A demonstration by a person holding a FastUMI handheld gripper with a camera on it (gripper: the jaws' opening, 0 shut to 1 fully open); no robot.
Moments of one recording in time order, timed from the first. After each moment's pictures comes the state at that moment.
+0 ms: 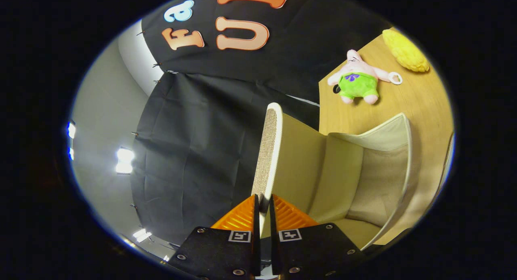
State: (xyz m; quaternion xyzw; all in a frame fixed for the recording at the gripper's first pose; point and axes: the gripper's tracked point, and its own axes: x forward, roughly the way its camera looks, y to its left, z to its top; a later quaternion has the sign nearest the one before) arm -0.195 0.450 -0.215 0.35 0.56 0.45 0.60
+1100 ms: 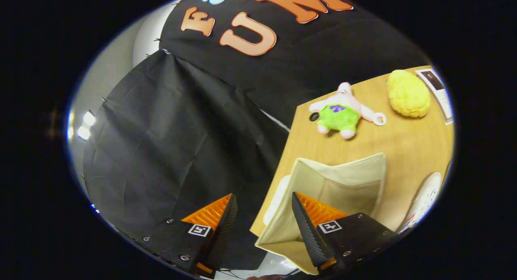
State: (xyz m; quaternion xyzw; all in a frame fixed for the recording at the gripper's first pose) arm -0.155 0.421 -0.286 0.18 0.50 0.38 0.76
